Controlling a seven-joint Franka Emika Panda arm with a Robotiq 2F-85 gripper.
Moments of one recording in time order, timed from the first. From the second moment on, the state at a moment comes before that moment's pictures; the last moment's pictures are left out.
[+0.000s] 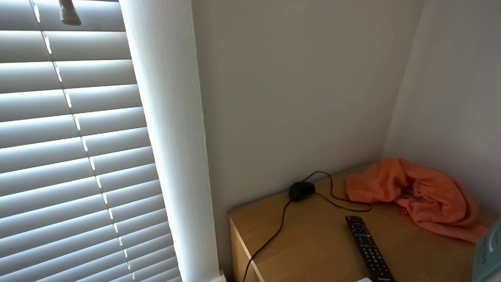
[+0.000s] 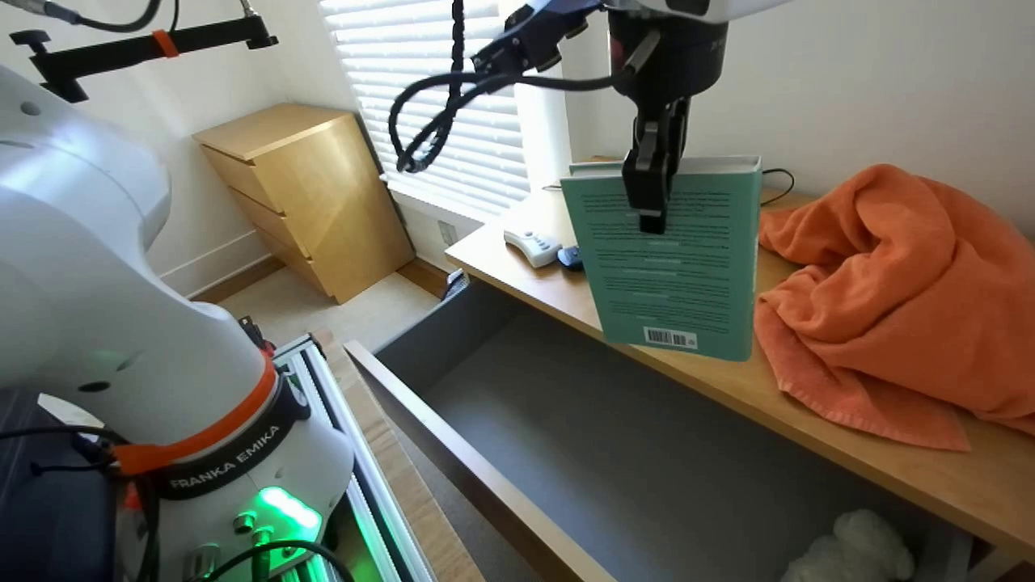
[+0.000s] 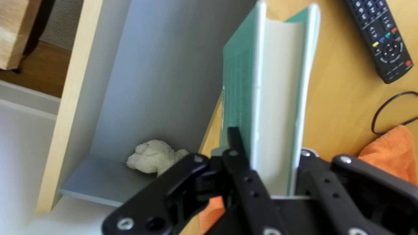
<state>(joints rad) -0.25 -0.33 -0.21 -2.56 0.08 2.29 0.55</state>
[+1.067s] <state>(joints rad) -0.19 -0.18 -0.29 -2.62 0.73 2.53 0.04</state>
